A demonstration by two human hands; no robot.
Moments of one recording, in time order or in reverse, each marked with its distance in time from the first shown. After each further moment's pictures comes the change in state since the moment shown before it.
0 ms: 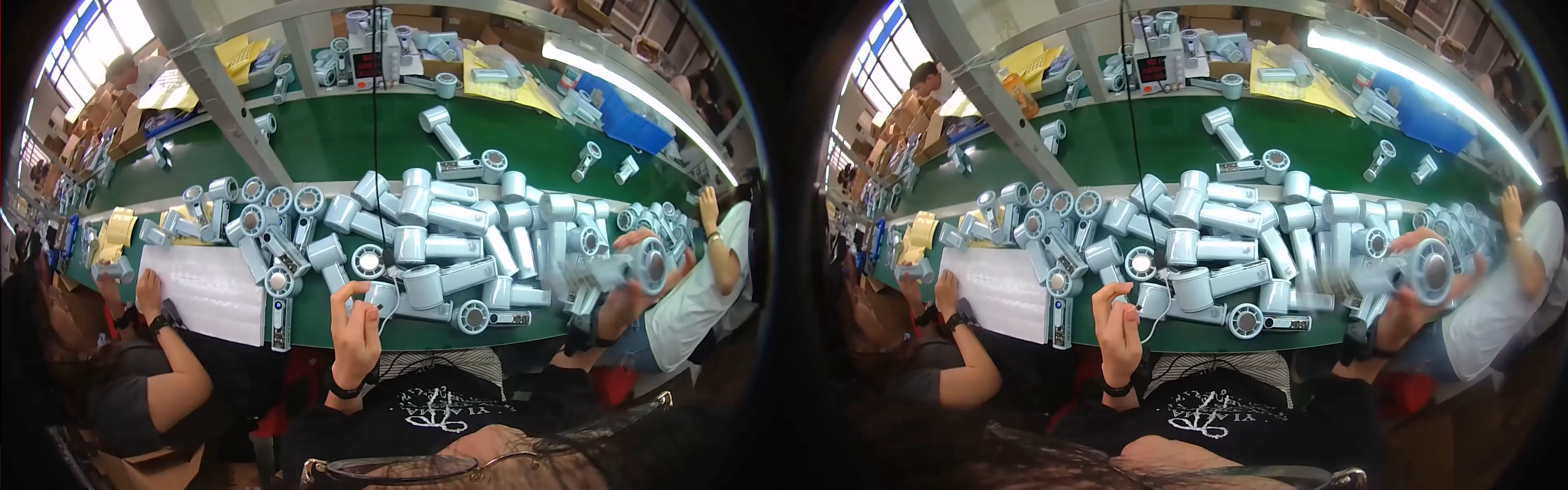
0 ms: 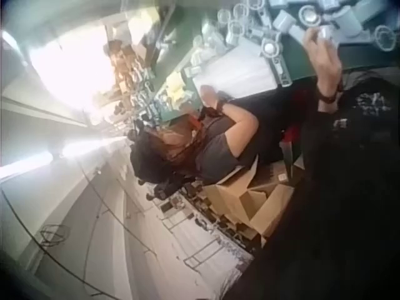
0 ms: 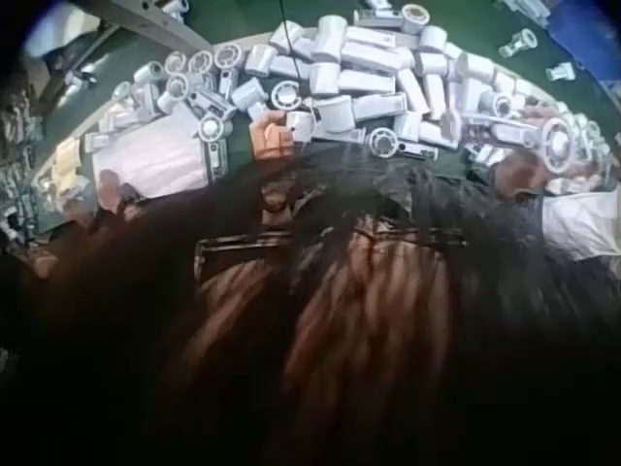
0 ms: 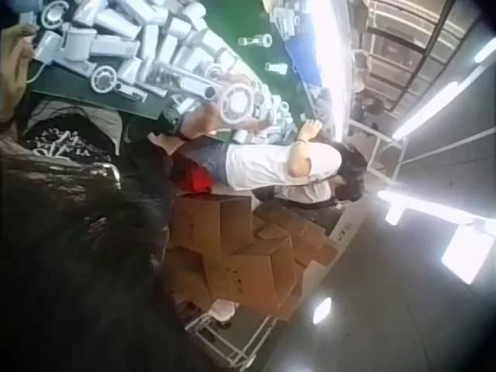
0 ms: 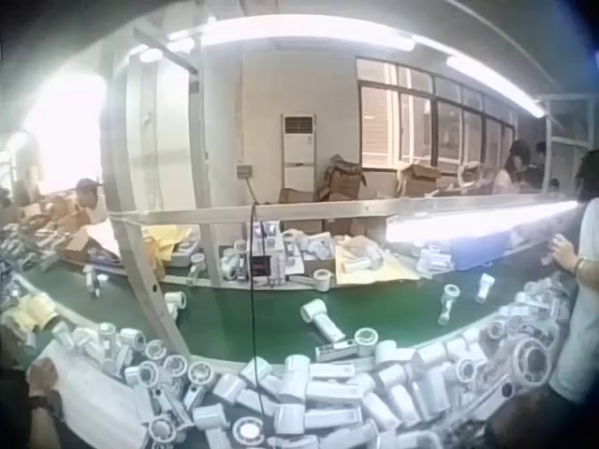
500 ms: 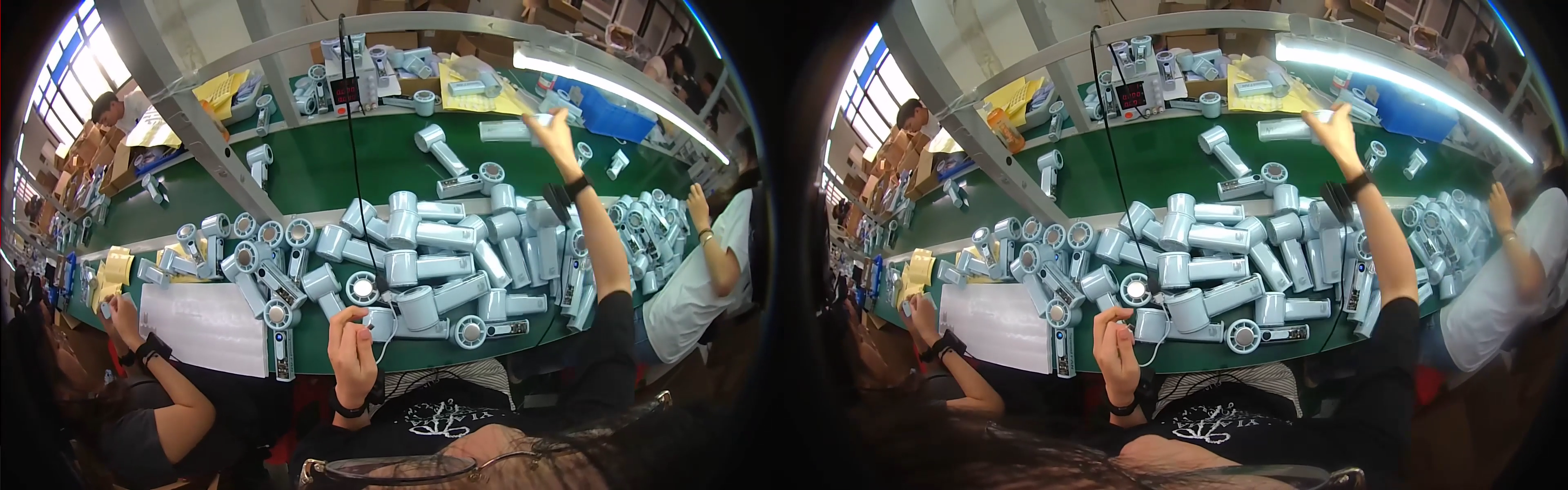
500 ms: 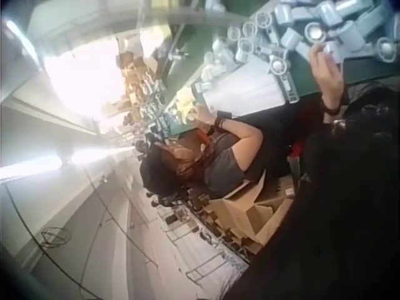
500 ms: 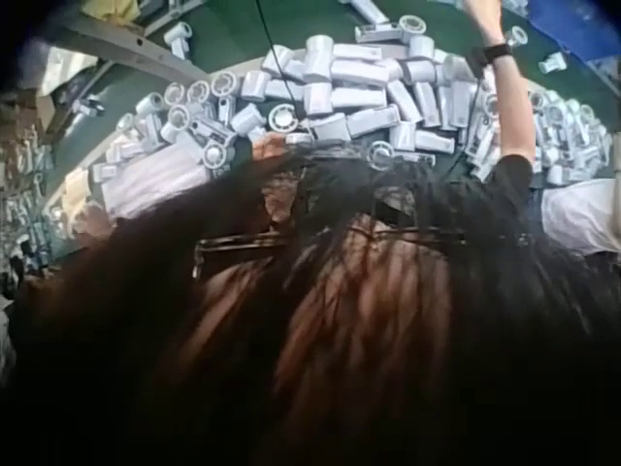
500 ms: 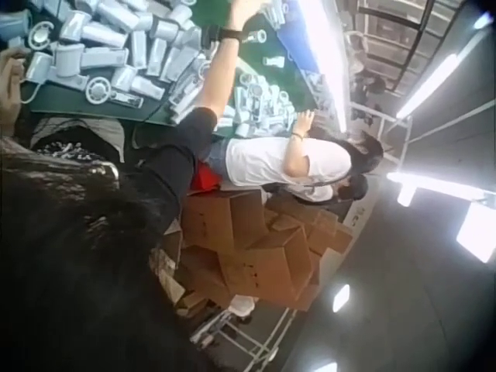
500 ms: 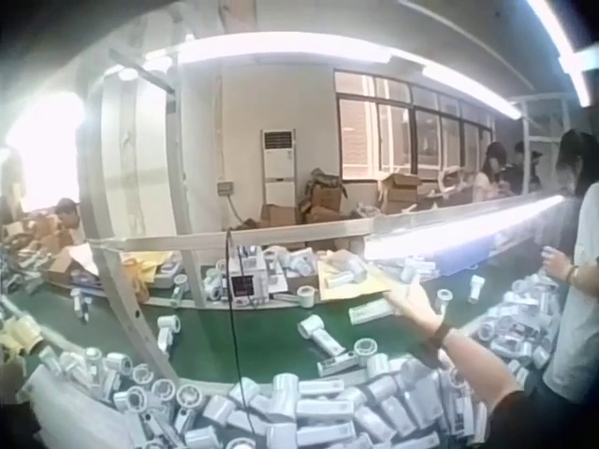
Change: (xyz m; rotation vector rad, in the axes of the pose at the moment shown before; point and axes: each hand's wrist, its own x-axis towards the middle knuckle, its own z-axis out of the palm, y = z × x) left_hand 0.010 -0.002 0.005 -0.078 0.029 -0.089; right_hand 0.106 0.219 0.114 -0.486 -0.355 0.679
